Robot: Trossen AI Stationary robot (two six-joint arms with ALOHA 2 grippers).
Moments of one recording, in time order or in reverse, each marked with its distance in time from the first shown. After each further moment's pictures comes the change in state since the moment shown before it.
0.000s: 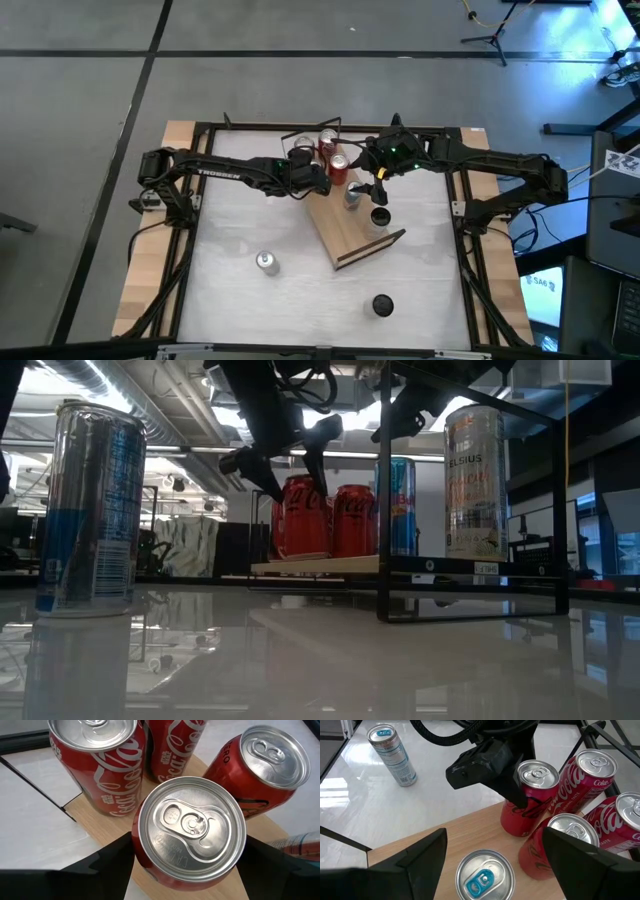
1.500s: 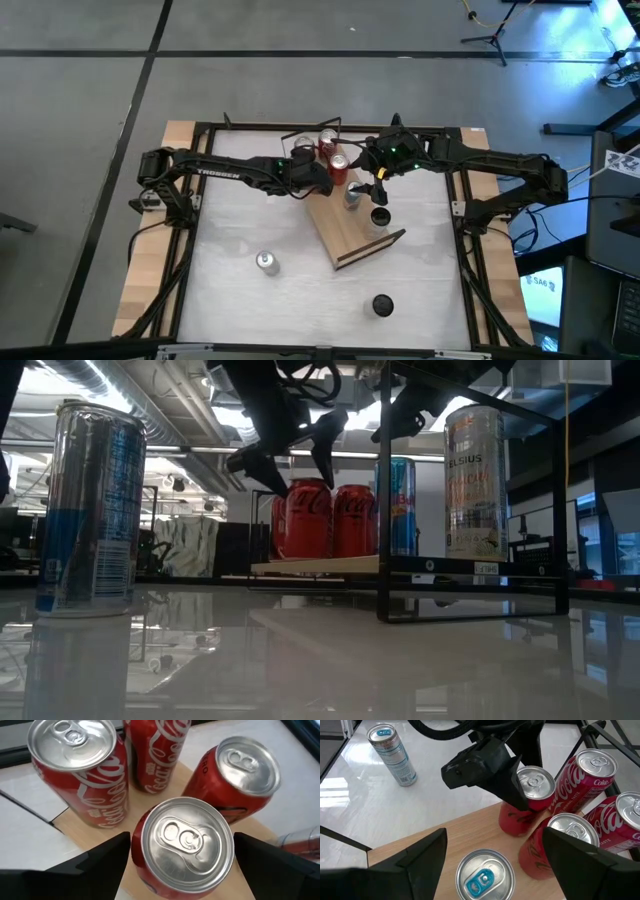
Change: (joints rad) left arm 0.002 -0.001 0.000 0.056 0.012 0.080; right arm 0.000 0.000 0.000 -0.002 0.000 0.000
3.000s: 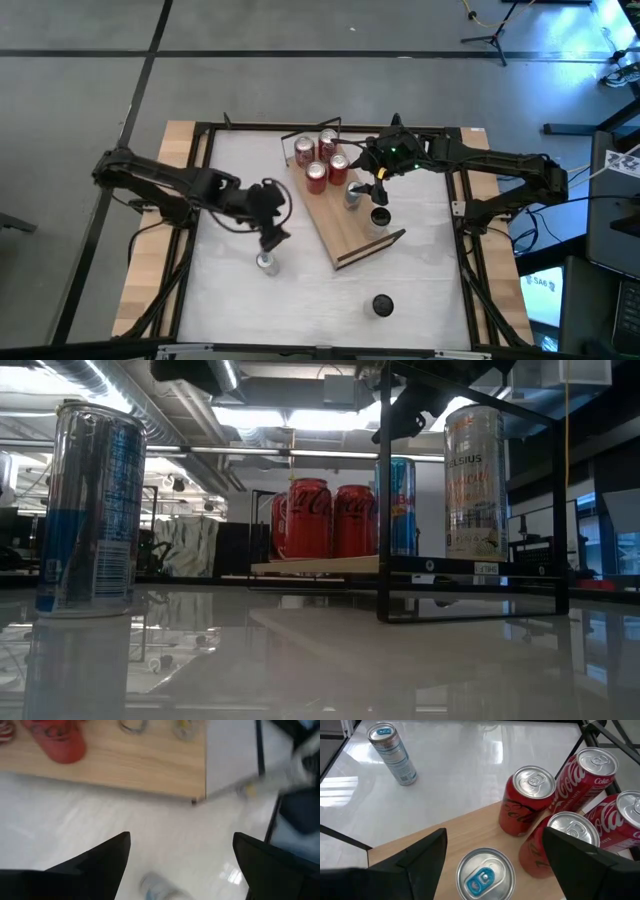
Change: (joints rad) left arm -0.319 -0.365 0.000 -0.322 0.412 0.159; right arm 0.000 0.000 0.000 -0.005 0.000 0.000
